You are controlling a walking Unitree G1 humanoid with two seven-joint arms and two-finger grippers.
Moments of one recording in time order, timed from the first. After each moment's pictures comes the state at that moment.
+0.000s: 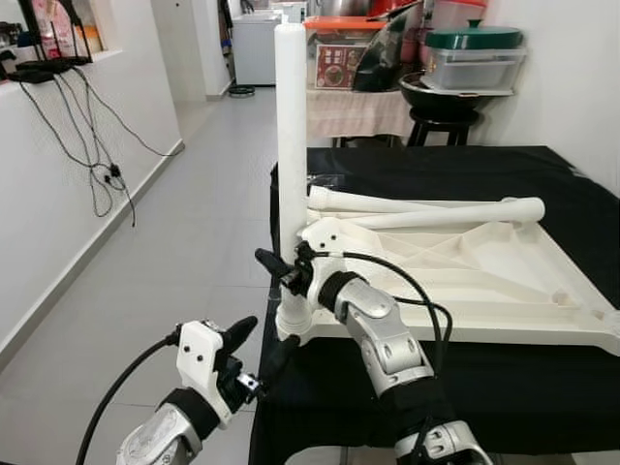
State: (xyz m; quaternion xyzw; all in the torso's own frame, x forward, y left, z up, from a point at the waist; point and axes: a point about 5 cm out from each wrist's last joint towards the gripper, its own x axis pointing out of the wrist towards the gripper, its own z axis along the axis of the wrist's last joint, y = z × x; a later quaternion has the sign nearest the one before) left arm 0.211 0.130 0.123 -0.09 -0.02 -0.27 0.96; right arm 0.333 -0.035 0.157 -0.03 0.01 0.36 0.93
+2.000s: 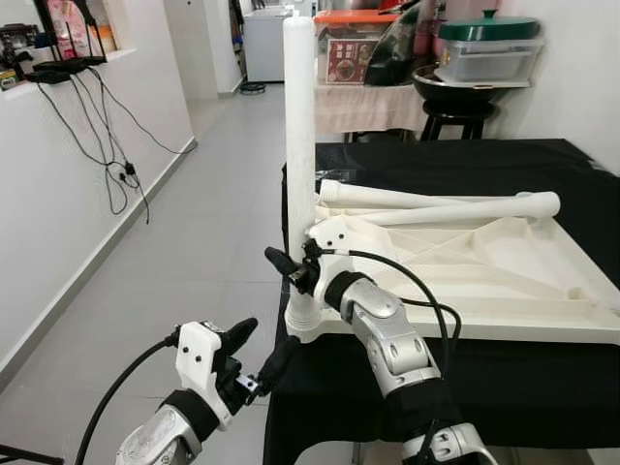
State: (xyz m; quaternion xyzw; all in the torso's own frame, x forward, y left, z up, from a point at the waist) left arm 0.210 0.134 0.124 -0.08 -0.01 -0.27 0.96; right arm 0.339 -0.035 0.158 -0.03 0.03 0.35 0.94
